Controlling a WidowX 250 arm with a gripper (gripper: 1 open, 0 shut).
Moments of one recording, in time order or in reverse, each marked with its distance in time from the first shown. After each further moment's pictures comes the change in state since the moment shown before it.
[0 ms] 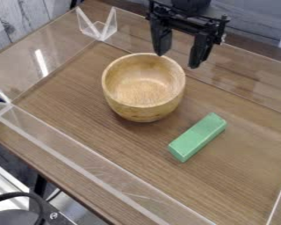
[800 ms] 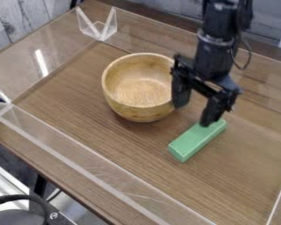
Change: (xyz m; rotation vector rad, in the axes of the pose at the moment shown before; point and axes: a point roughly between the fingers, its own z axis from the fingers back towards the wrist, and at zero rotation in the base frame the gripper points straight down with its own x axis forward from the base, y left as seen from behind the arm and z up) arm -0.009 -0.048 -0.073 0.017 0.127 -0.258
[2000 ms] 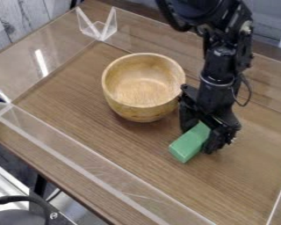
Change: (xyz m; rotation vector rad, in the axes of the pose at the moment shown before) arm 0.010 -0.002 -0.041 0.001 -0.103 -0.061
